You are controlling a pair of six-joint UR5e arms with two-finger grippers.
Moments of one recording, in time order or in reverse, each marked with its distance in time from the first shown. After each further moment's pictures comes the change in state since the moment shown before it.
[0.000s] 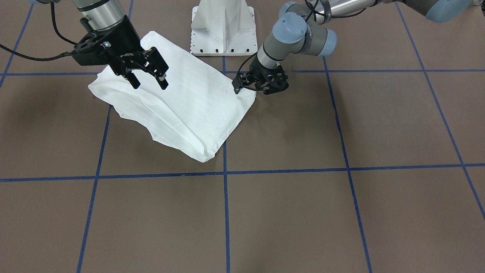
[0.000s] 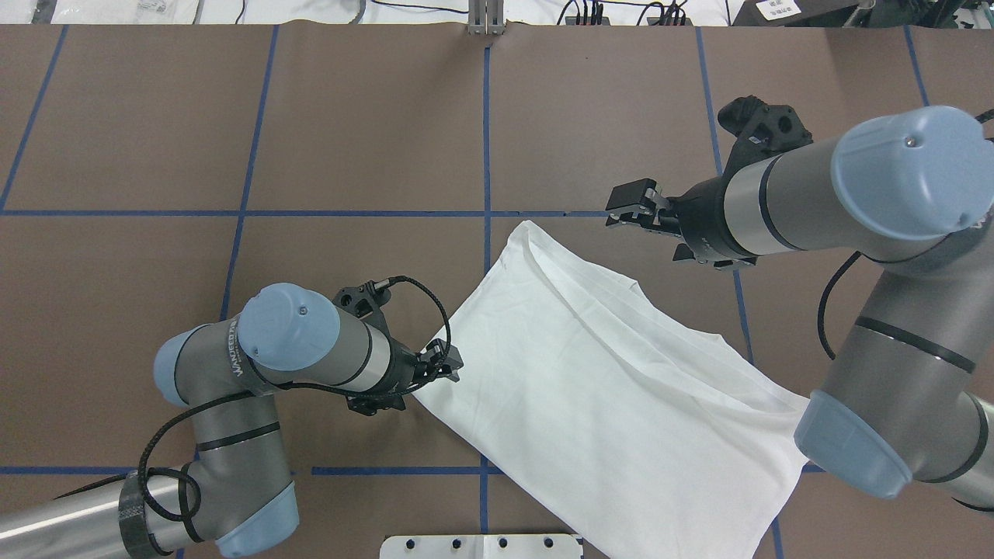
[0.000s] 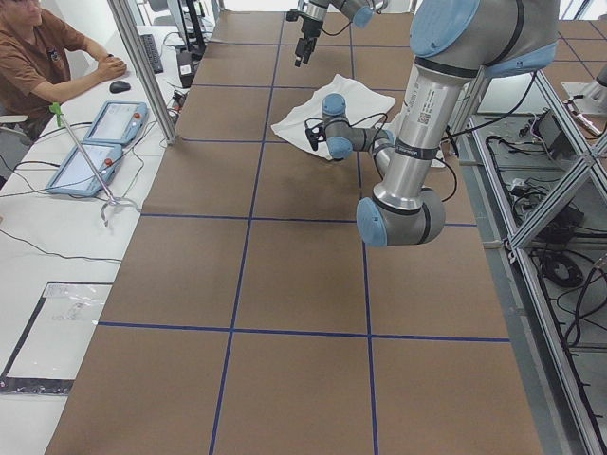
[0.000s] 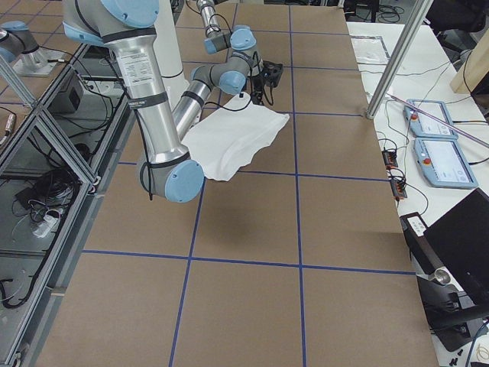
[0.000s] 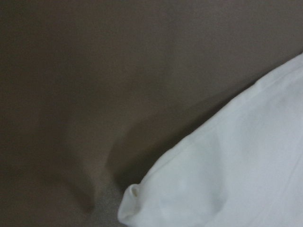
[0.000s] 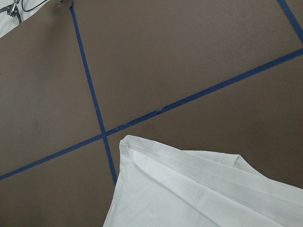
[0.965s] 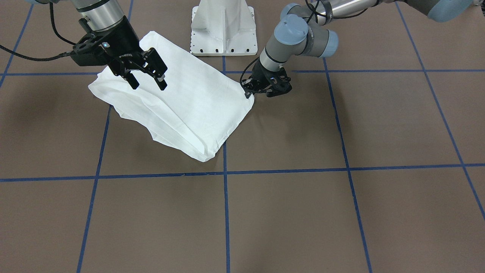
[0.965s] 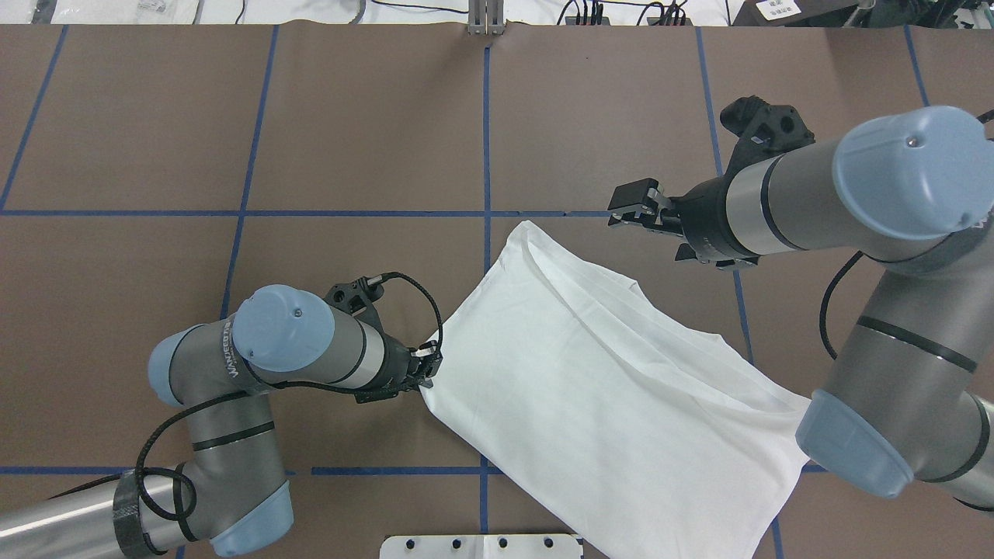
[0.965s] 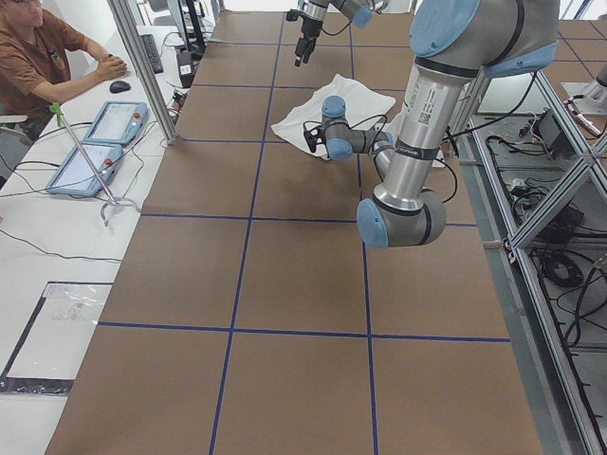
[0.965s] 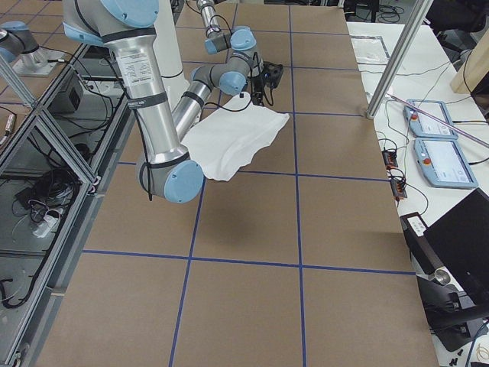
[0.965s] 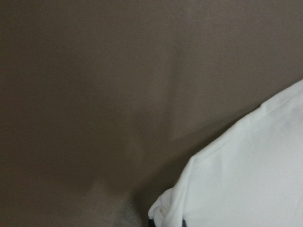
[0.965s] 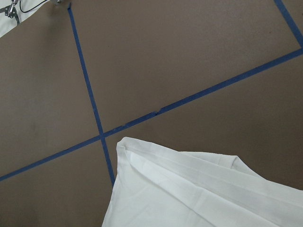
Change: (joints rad) left arm -0.005 0.015 -0.009 0.000 0.032 0.006; right arm 0.003 -0.005 0.000 0.000 0.000 0.001
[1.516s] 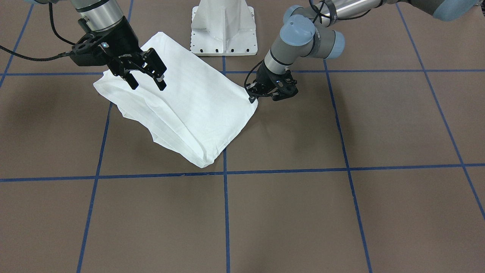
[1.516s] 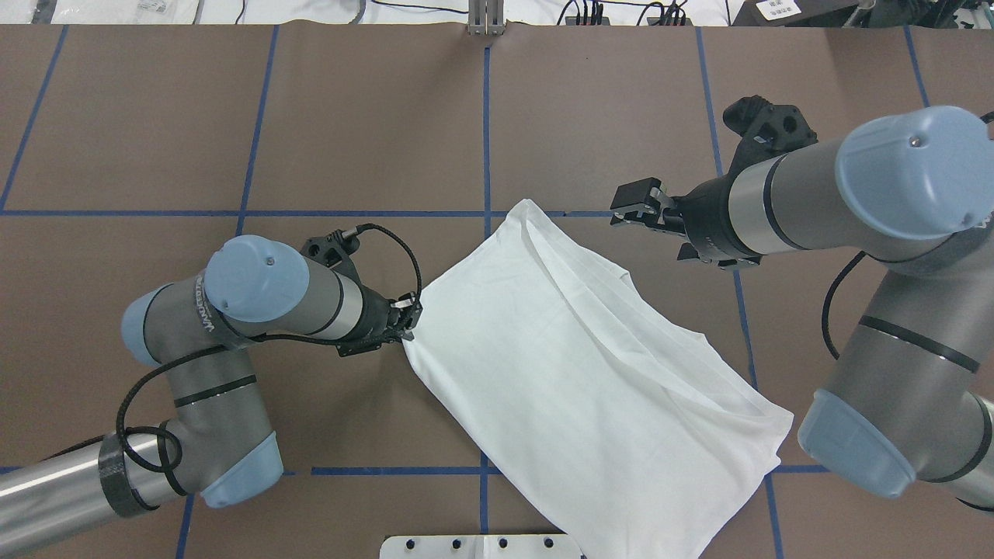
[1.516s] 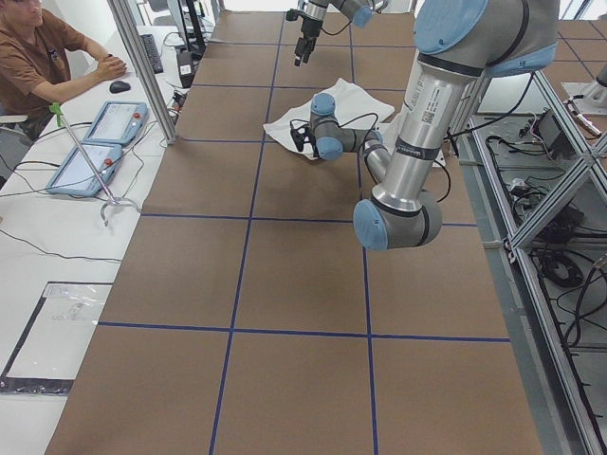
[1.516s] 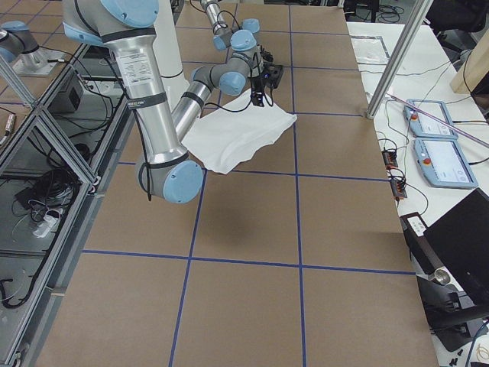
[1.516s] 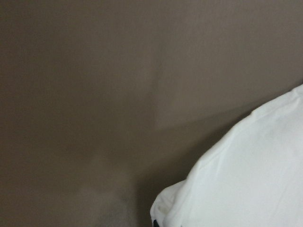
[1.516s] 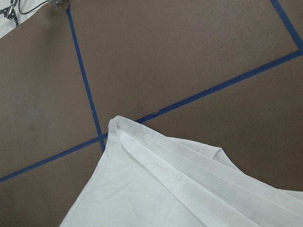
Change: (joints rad) left arm -0.115 -0.003 0.008 0.031 0.003 0.031; right arm 0.002 -0.004 0.001 0.001 -0.001 0.000
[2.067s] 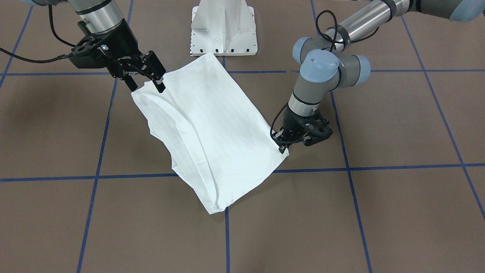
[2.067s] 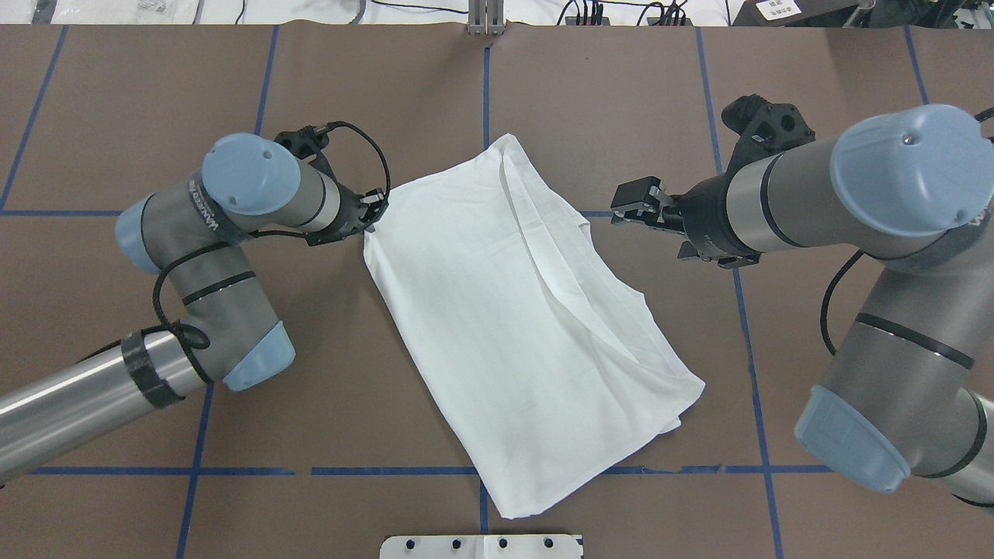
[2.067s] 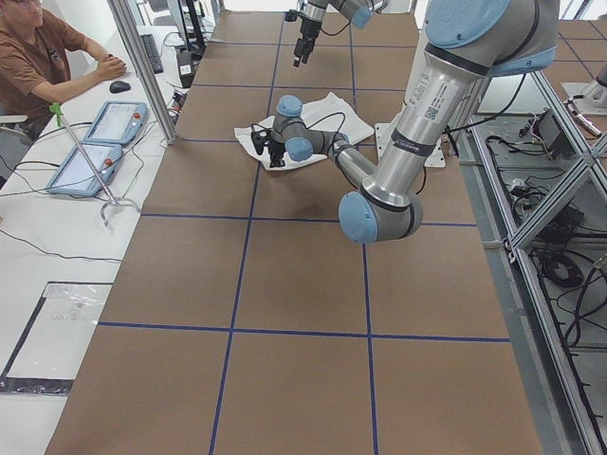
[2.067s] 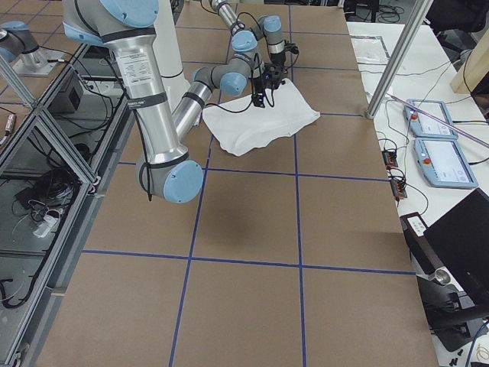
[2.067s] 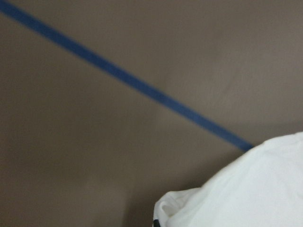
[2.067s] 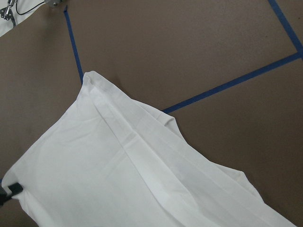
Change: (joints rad) left arm -0.178 -0.131 0.235 -0.002 0.088 0.188; right arm 0.003 0.004 -0.012 -0.001 0.000 -0.004
